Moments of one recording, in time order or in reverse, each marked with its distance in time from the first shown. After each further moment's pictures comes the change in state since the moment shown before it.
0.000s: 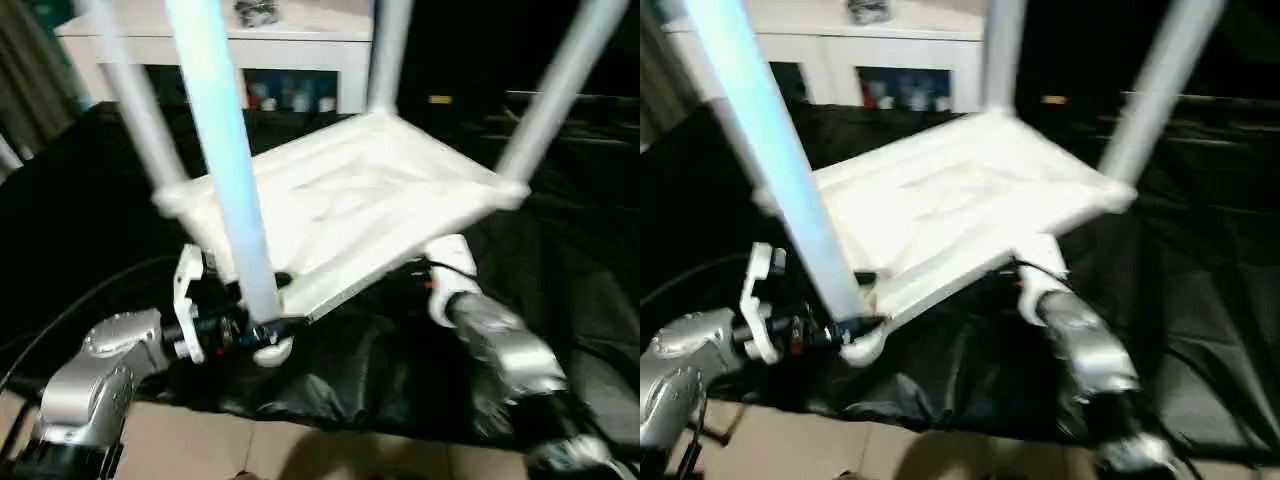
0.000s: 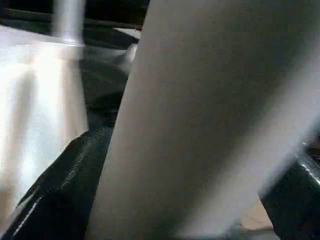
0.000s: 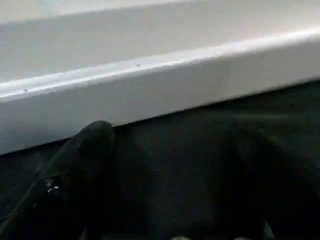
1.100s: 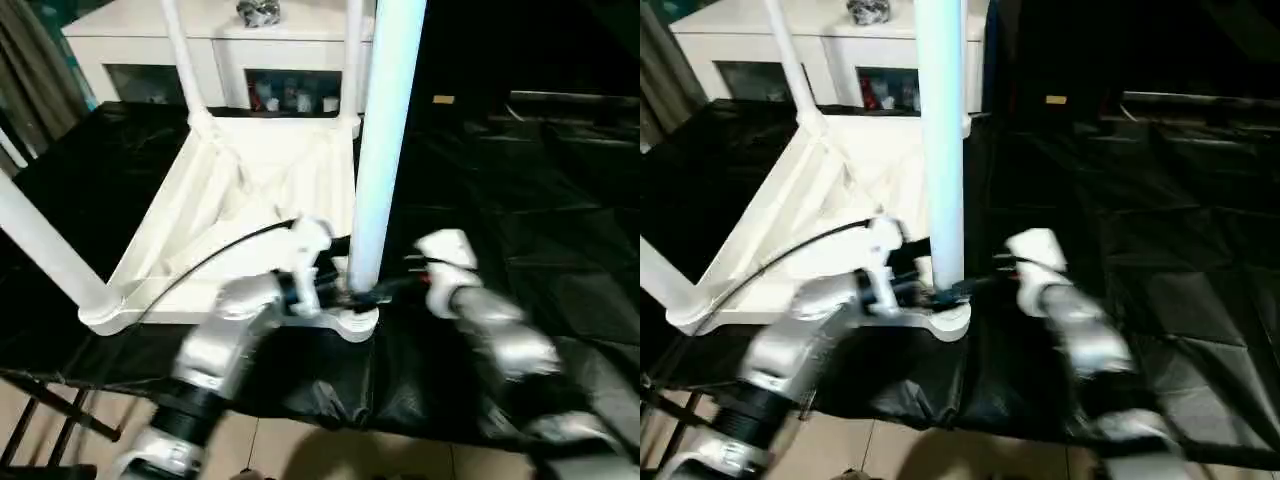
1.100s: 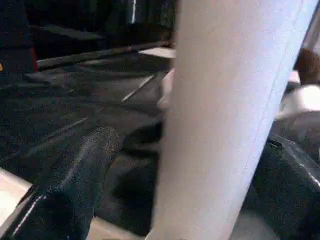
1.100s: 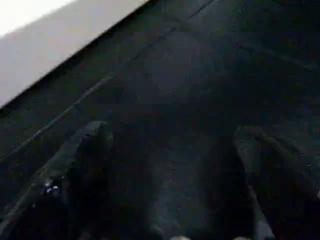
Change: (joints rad) left arm -0.297 -0.240 -0.141 0.386 0.280 -0.354 0.150; right arm 0.014 -0.133 -0.121 0.076 0.030 -0.165 0.144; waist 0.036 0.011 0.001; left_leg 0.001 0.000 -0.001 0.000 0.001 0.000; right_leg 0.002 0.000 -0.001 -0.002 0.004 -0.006
